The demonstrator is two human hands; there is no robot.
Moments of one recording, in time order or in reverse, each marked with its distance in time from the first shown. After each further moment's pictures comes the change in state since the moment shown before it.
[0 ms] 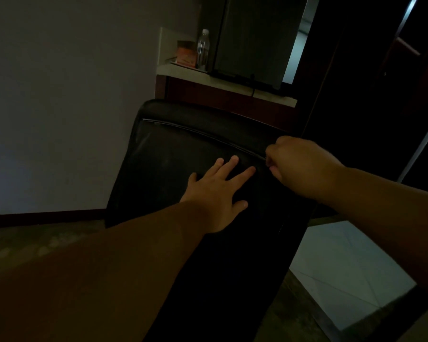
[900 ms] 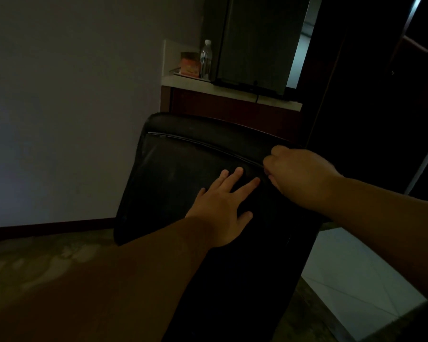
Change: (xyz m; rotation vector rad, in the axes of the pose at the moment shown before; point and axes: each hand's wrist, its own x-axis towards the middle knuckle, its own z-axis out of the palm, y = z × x) left_hand -0.001 -0.003 0.006 -0.111 0.068 0.031; right_hand 0.012 -0.002 0.004 -0.117 0.001 -0.049
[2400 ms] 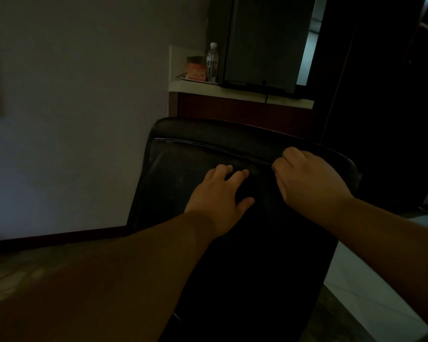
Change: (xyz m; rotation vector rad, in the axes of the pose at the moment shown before) left_hand 0.019 -0.031 -0.011 0.047 0.159 -0.128; right_hand 0.015 -0.013 0.055 0.135 0.479 0.008
